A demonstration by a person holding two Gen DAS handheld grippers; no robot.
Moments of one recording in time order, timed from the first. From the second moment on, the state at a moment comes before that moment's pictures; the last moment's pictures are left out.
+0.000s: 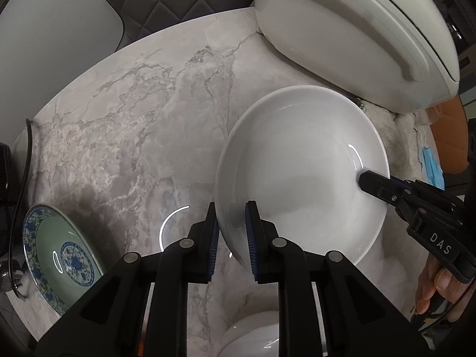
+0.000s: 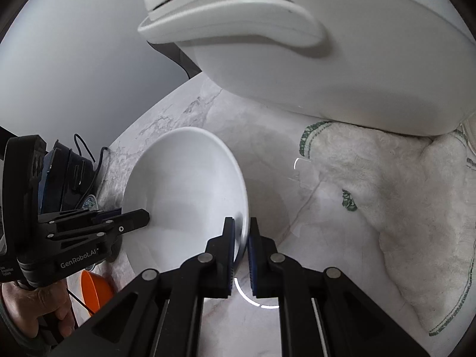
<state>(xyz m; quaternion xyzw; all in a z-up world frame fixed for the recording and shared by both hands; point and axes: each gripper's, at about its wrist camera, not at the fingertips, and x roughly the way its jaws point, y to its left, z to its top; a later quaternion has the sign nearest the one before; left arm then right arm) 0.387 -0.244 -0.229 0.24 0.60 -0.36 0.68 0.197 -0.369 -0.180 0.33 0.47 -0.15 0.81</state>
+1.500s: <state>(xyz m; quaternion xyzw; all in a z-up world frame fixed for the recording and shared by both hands) 0.195 -0.006 -0.149 0.12 0.60 -0.31 0.73 0.109 -0.190 -0.118 0.22 0.52 0.00 0.83</state>
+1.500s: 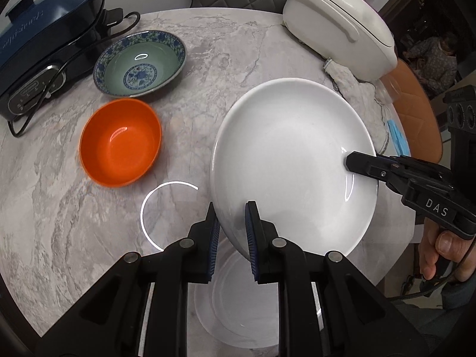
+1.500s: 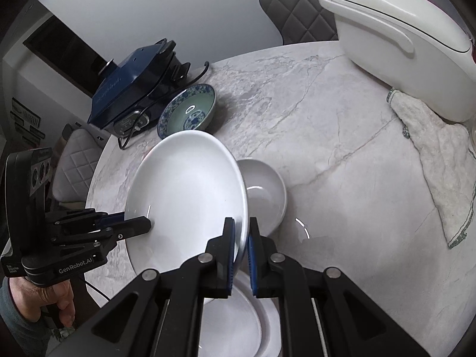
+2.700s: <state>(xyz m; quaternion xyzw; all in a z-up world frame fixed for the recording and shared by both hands) 0.050 0.058 -0.262 0.12 0.66 -0.25 0.70 0.025 -0.122 -0.210 0.12 0.62 0.06 0.77</state>
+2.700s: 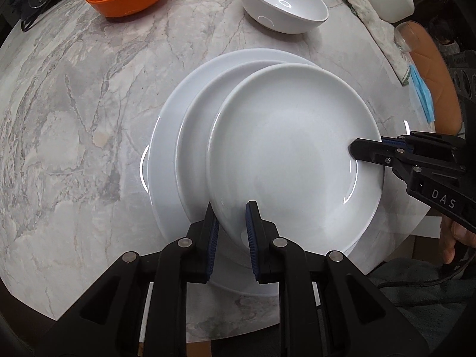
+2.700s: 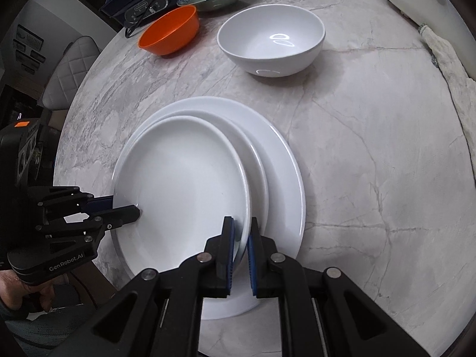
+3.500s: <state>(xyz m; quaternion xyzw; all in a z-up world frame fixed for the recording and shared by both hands) 0.051 0.019 -0.249 0.15 0.62 -0.28 0.72 0.018 -0.091 -0.200 -0.02 0.61 0.07 0.79</state>
